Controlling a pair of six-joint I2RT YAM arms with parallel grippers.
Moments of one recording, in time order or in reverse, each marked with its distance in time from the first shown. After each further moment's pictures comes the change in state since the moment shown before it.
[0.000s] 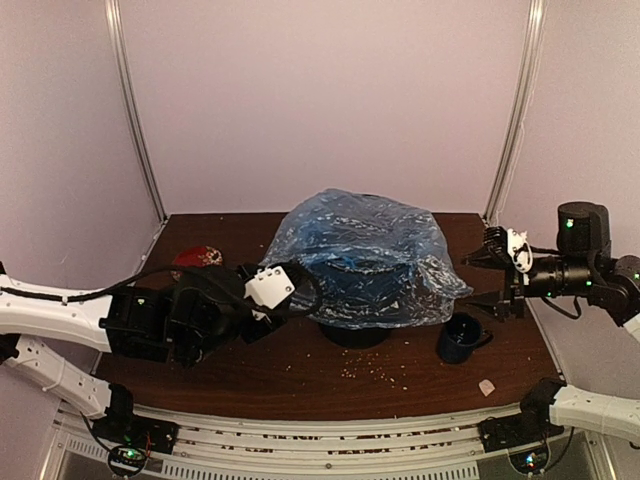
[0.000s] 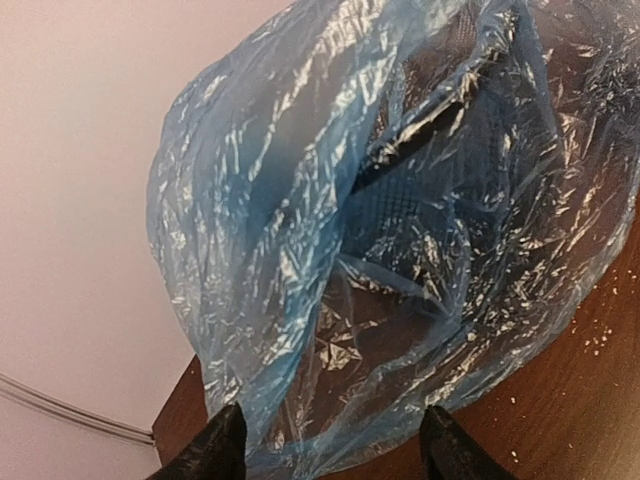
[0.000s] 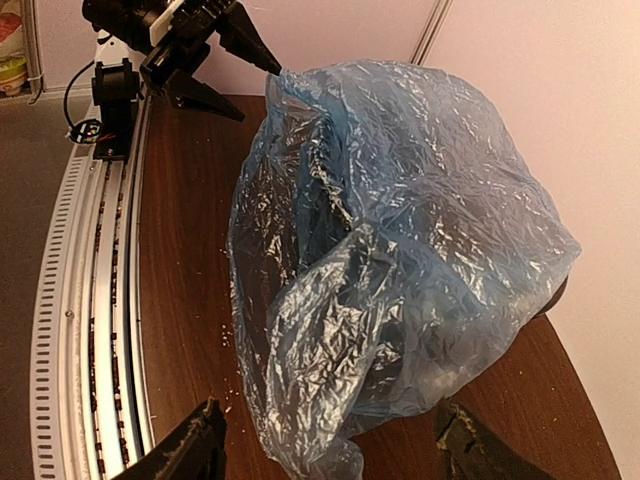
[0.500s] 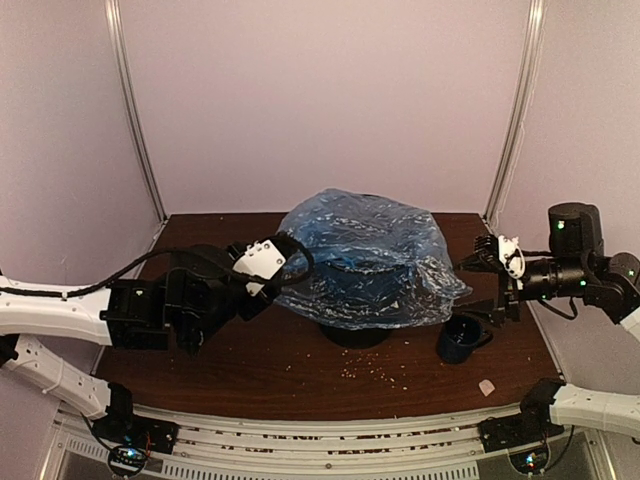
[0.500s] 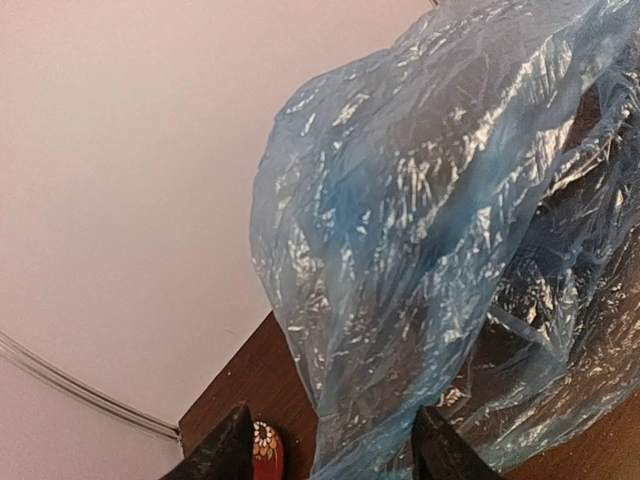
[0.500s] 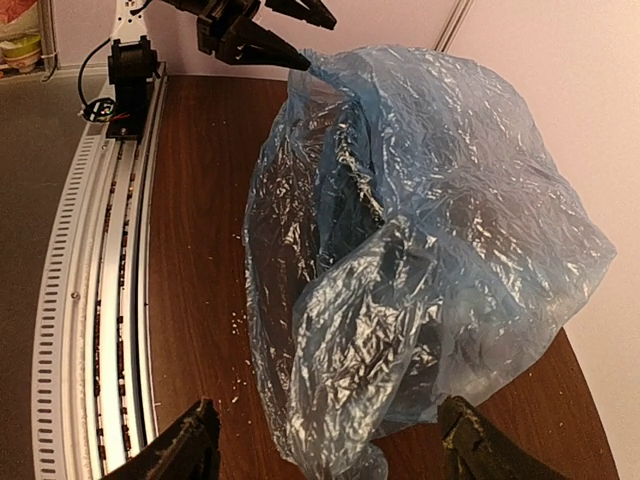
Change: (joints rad) left arm 0.073 -0.005 -0.006 0.139 -0.061 0.088; right arm 0.042 0.022 0.000 -0.013 0.019 -0.030
